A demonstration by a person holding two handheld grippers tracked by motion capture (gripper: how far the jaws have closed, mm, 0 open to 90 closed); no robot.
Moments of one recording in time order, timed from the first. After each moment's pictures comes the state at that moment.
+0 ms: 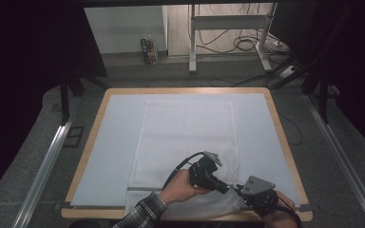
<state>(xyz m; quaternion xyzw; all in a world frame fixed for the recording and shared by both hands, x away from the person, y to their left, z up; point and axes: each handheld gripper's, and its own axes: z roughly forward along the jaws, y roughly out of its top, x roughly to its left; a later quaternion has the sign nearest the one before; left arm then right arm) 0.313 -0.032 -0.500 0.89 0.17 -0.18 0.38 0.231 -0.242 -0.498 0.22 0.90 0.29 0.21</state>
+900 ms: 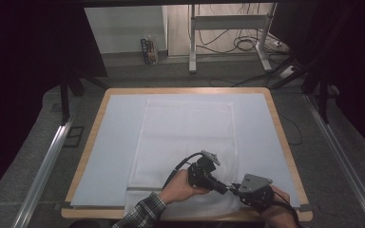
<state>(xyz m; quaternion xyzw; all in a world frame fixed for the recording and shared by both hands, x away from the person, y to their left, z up) 0.316 -0.029 -0.508 0.88 0.17 -0.21 0.38 0.243 -0.238 -0.502 0.17 0.92 0.32 0.18</state>
